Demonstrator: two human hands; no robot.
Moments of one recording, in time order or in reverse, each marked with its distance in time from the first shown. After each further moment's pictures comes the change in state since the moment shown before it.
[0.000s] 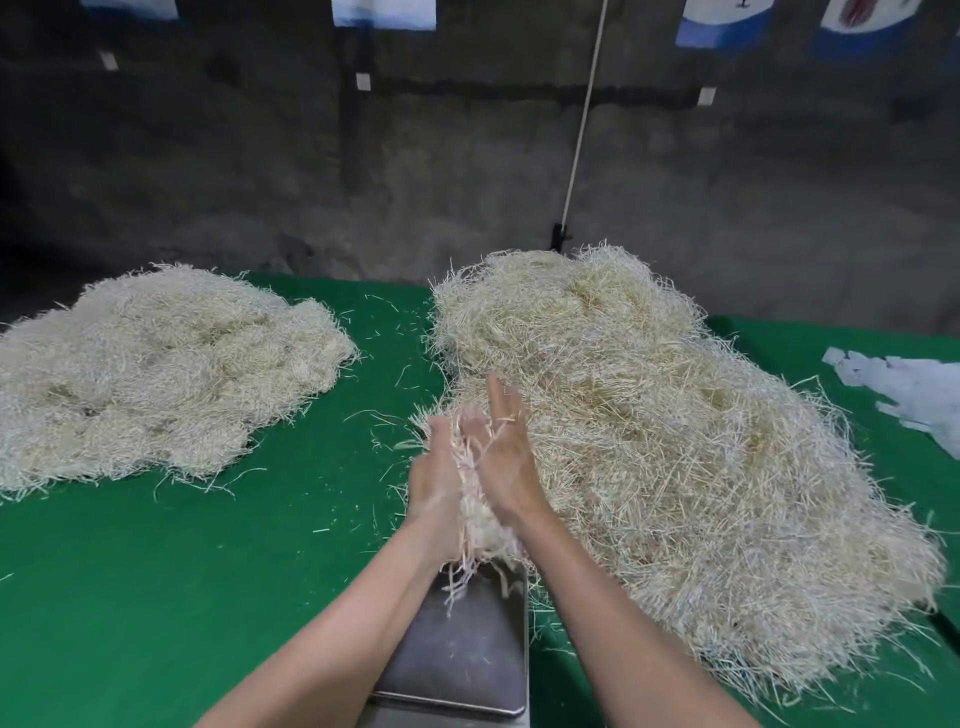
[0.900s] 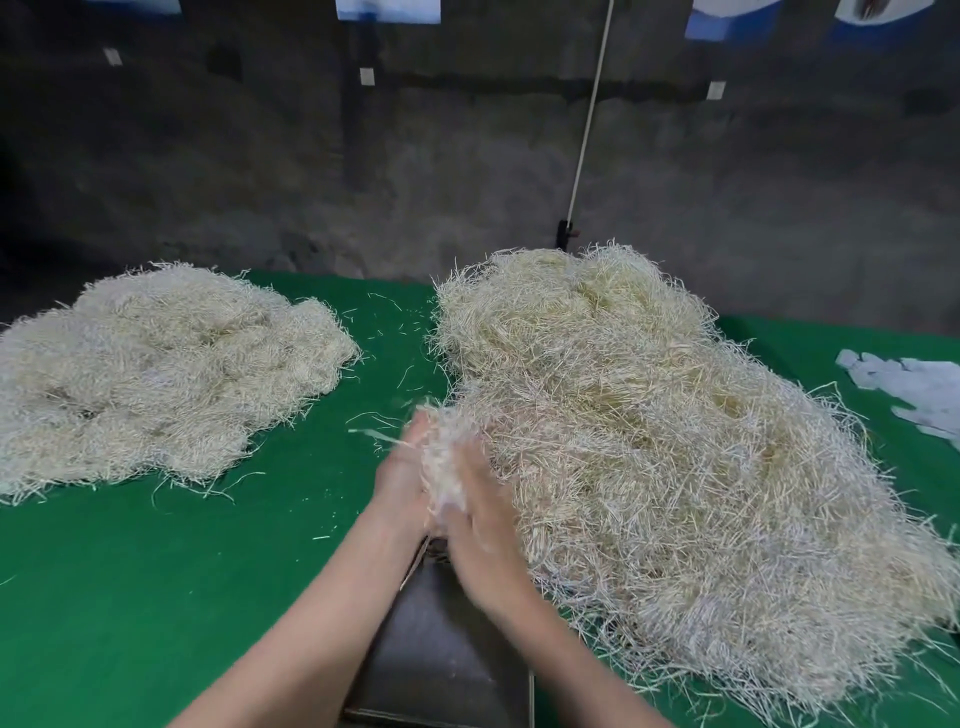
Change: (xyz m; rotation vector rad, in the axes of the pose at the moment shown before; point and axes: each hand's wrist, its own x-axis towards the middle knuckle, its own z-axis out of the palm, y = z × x) left_hand 0.036 0.016 -0.021 -0.281 -0.114 -0.115; right_hand -0.041 0.036 0.039 -0.016 -0.074 -0.148
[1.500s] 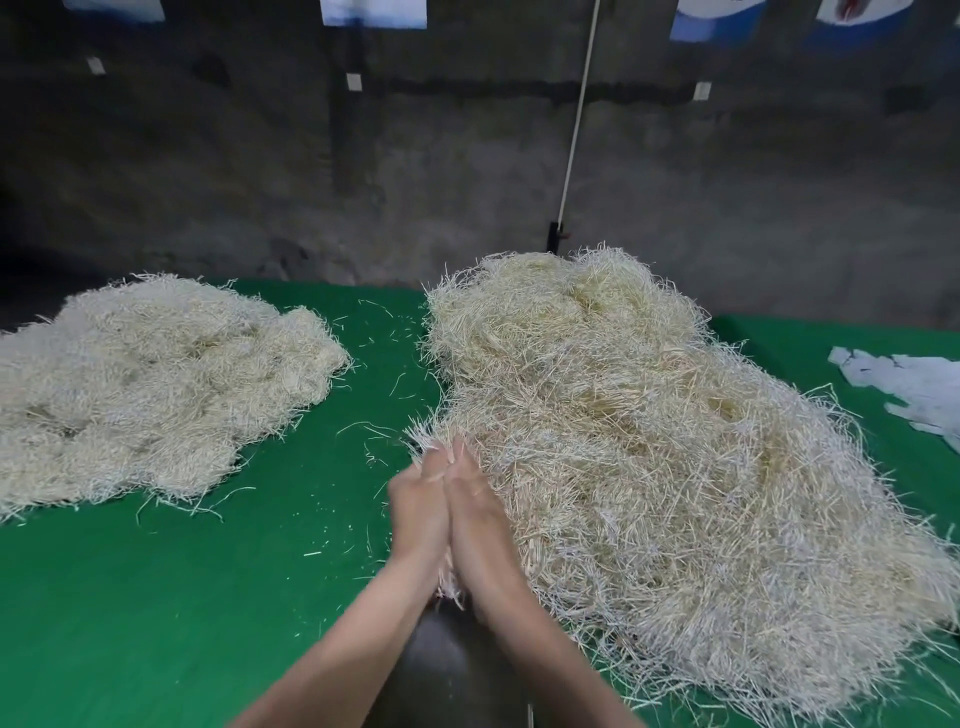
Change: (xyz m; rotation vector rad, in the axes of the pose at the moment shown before) left_hand -0.016 -0.032 0.016 0.440 0.214 0.393; right_hand 0.029 -0.016 -0.018 0.407 0.048 0.335
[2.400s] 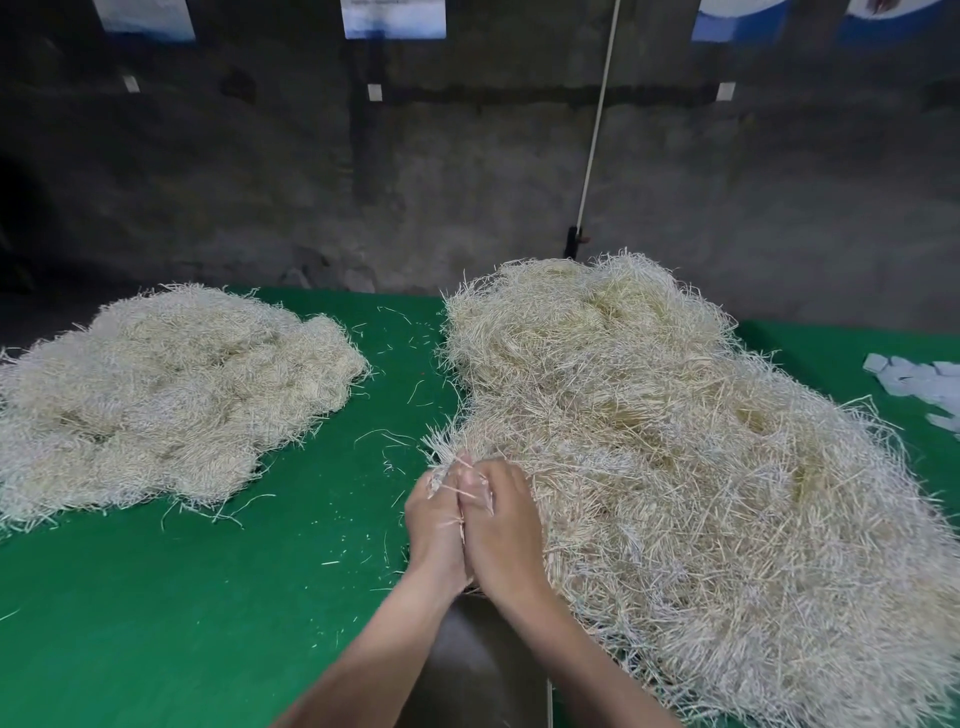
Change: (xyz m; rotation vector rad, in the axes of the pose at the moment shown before) left_hand 0.020 -0.012 -0.006 -0.264 -0.088 -0.212; right_hand 0.025 0.019 -0.006 -0.395 0.253 -0.363
